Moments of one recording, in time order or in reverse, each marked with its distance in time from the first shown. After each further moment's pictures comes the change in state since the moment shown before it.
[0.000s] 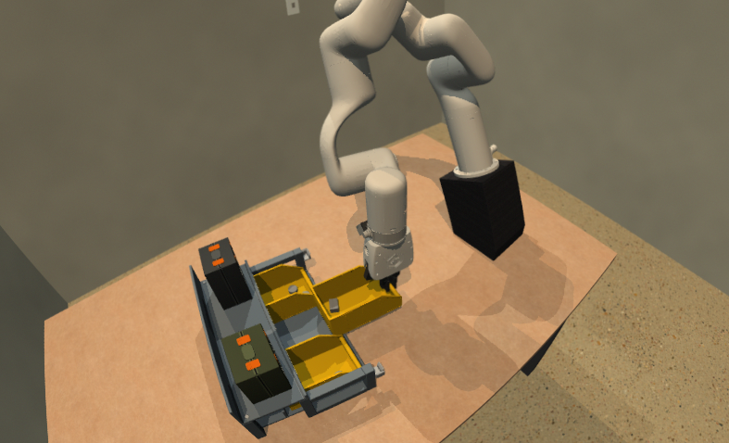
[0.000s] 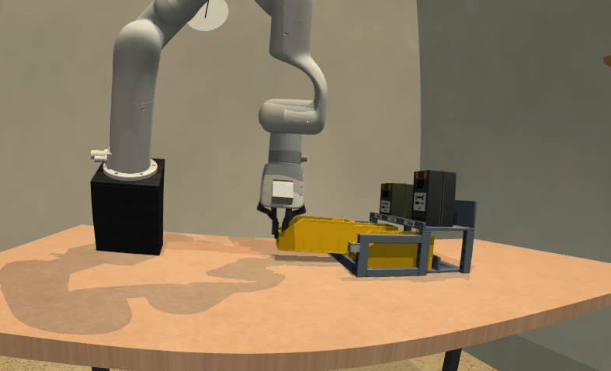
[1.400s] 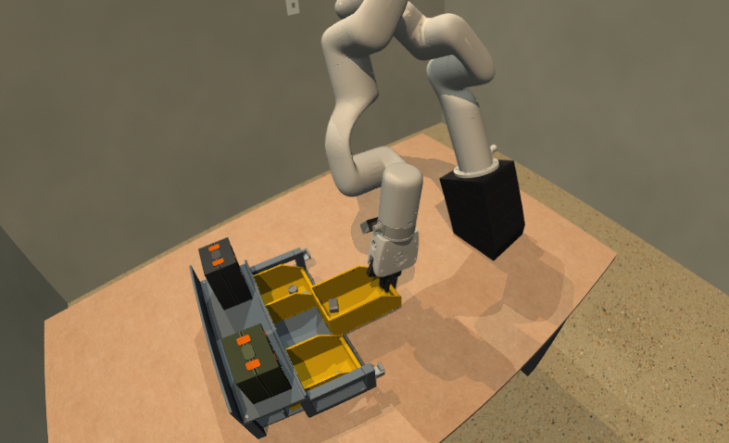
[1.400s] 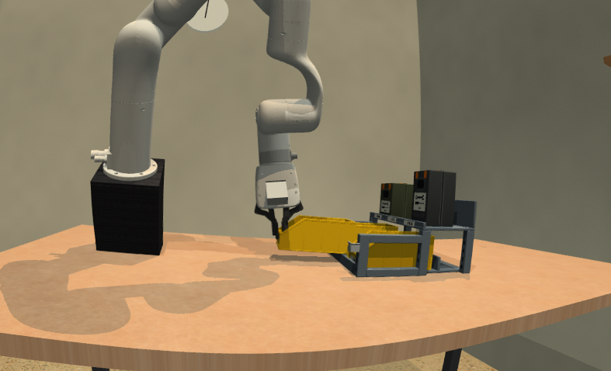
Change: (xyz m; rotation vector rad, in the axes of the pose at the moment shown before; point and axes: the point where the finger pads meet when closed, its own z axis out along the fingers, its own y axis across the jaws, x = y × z) arm 0.000 0.000 0.000 0.134 -0.002 0.001
